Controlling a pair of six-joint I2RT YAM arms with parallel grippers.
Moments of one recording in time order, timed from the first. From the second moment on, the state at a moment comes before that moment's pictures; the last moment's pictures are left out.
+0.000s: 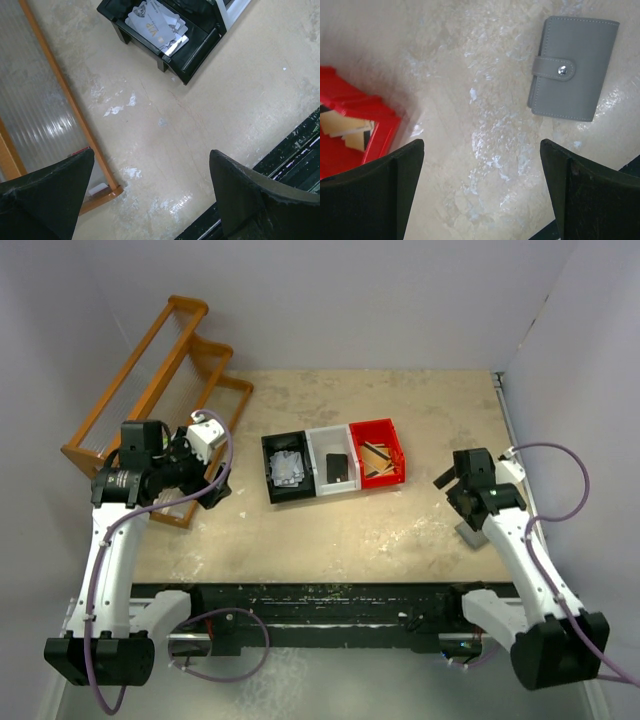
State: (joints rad) left arm 0.00 1.00 1.16 -0.97 0.51 0.54; right arm 0.18 0.97 0.84 -0.86 0.48 1.00
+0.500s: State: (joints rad) left arm 0.00 1.00 1.16 -0.97 0.55 0.55; right arm -0.22 1.15 0.74 -0.70 0.37 0.96
